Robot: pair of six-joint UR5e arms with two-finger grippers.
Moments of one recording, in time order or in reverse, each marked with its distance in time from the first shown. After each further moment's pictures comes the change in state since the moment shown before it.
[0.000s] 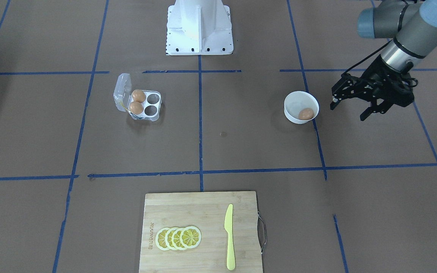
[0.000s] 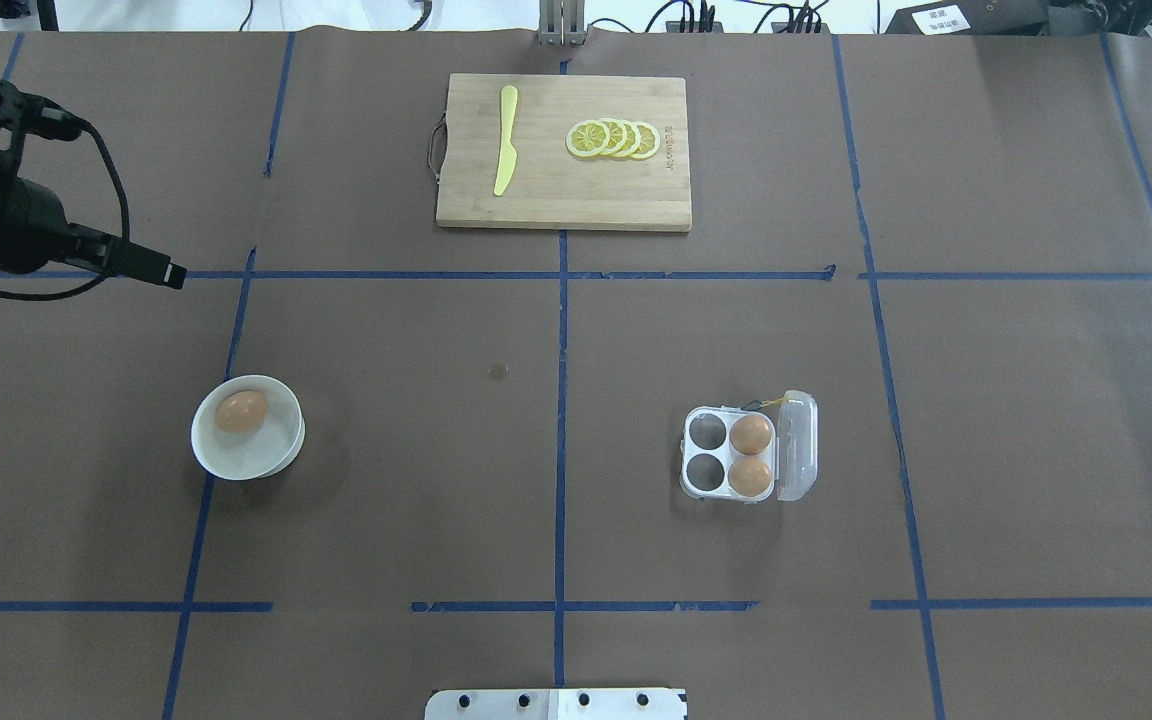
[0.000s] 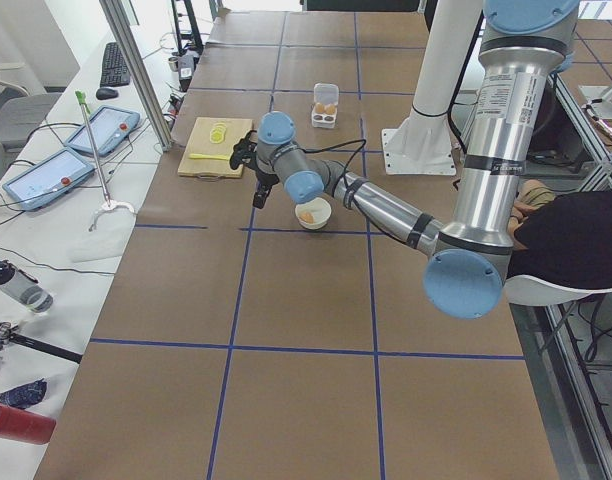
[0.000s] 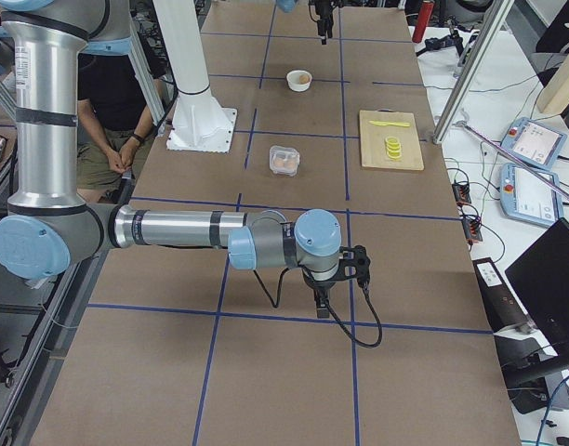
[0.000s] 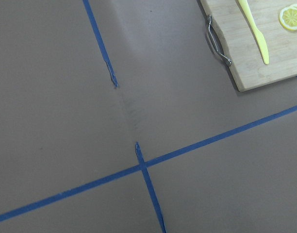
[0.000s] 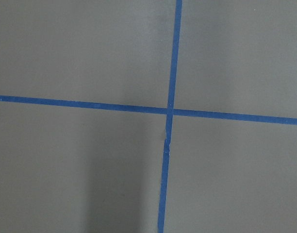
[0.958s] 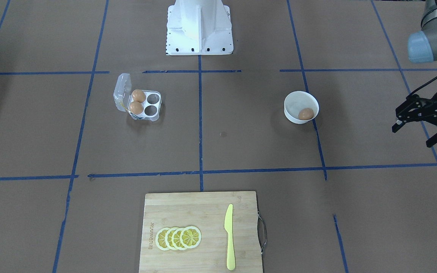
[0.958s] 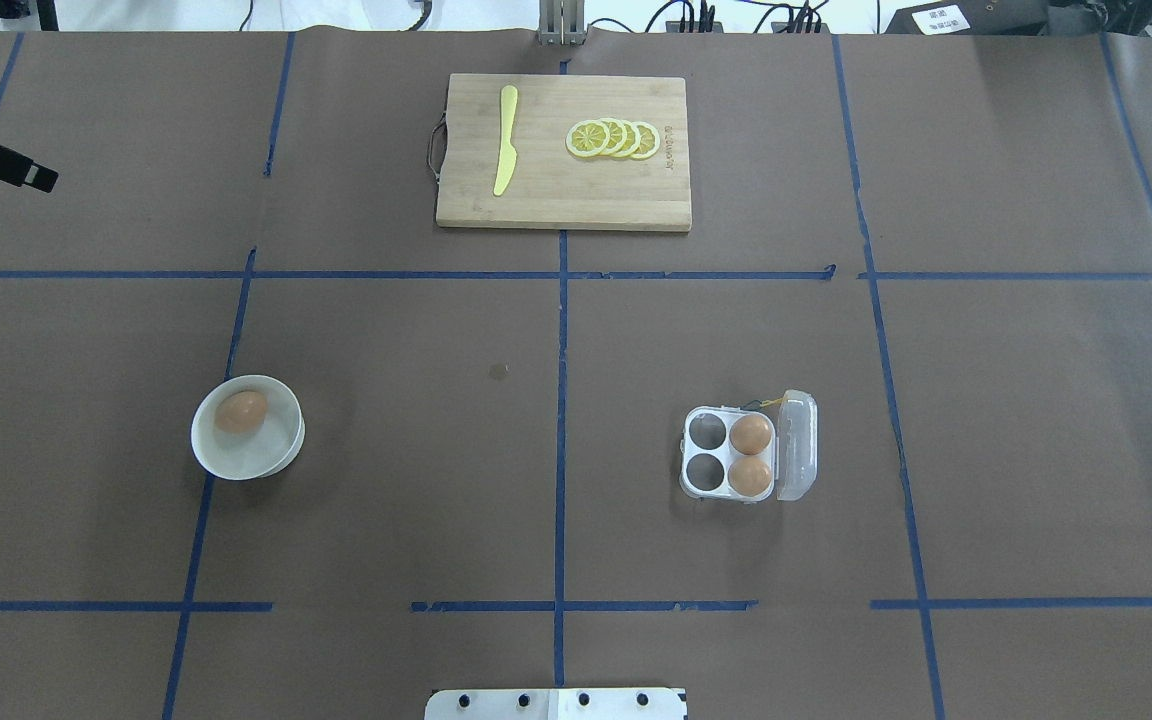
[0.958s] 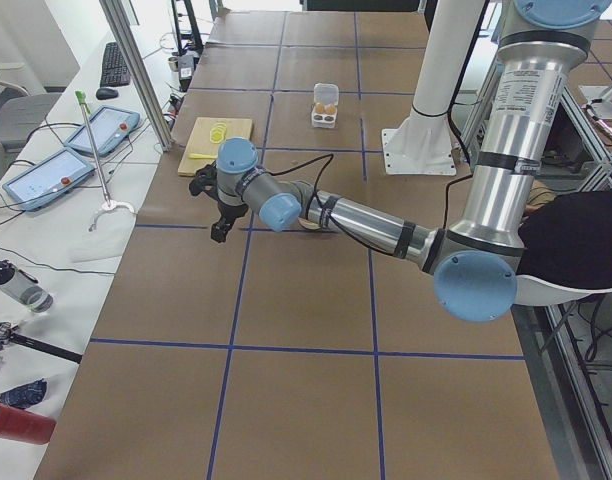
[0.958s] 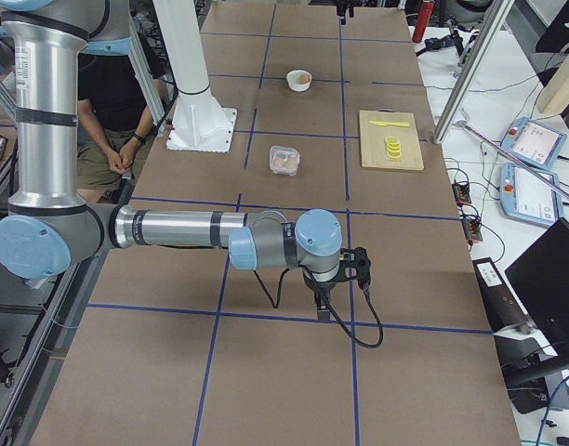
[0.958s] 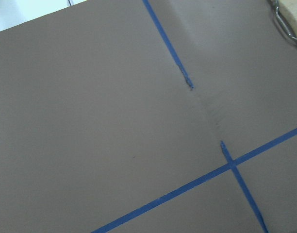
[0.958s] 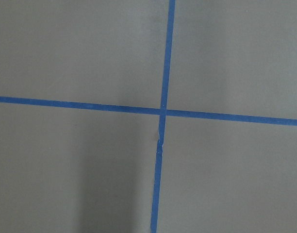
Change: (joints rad) left arm -0.300 -0.084 0.223 0.011 -0.222 0.406; right arm 0.000 0.002 -0.004 0.000 -0.024 0.000
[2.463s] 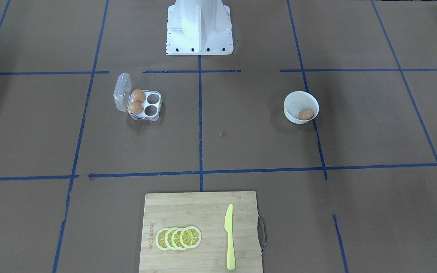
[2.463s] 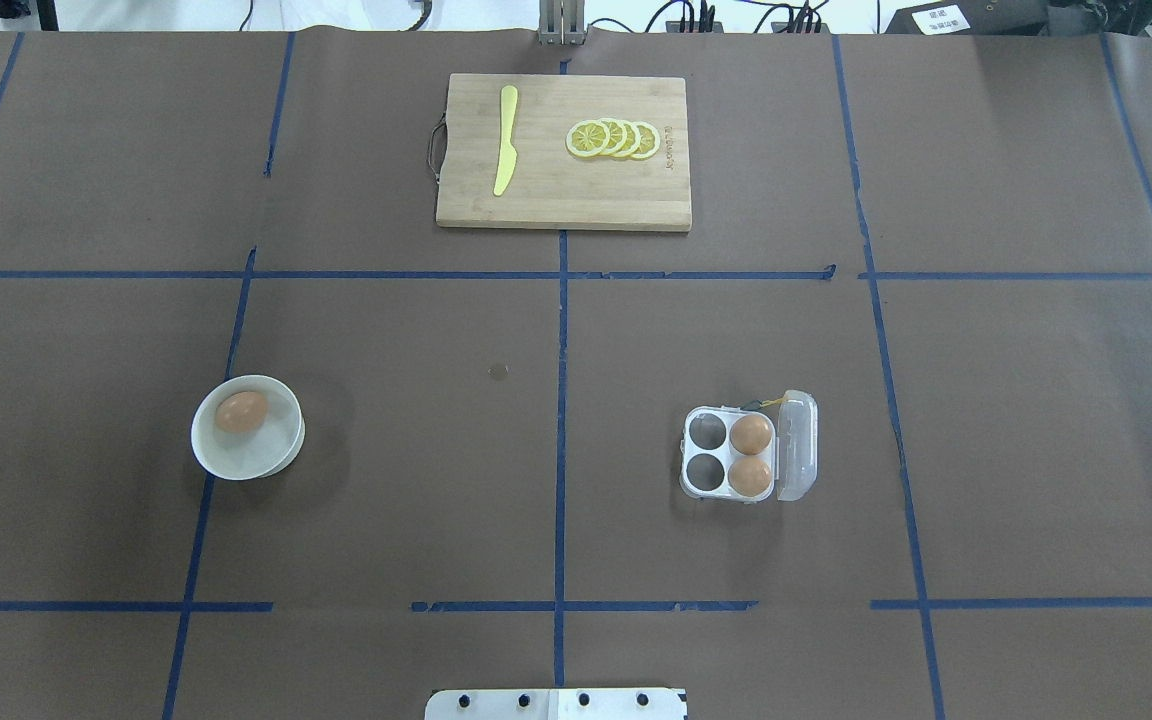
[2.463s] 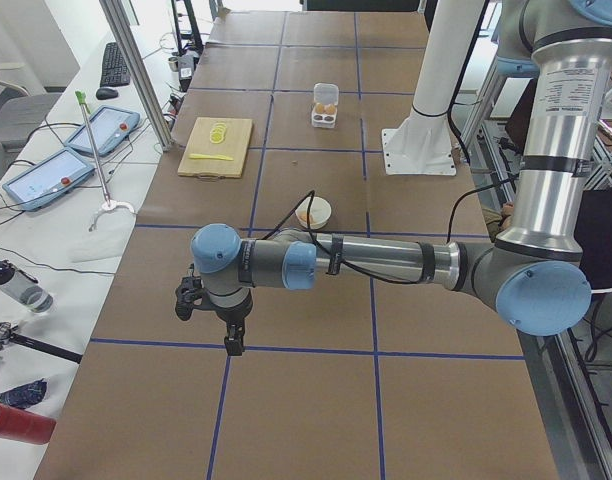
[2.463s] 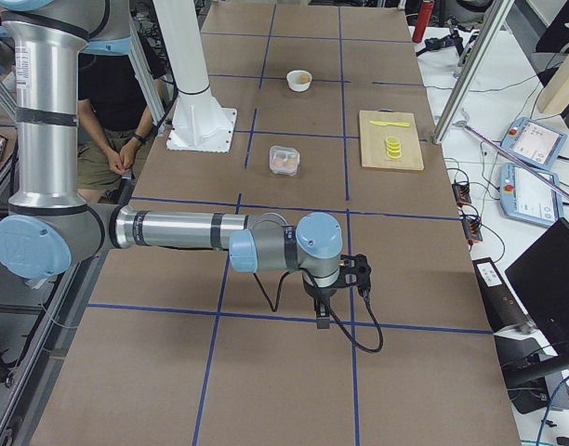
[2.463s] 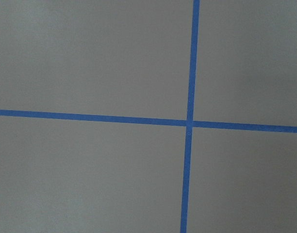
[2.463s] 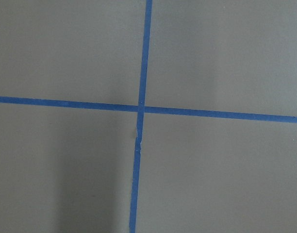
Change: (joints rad) left arm -0.335 0.115 0.153 0.477 0.055 0.230; right arm -0.001 0.002 -0.016 -0.002 -0.061 0.000
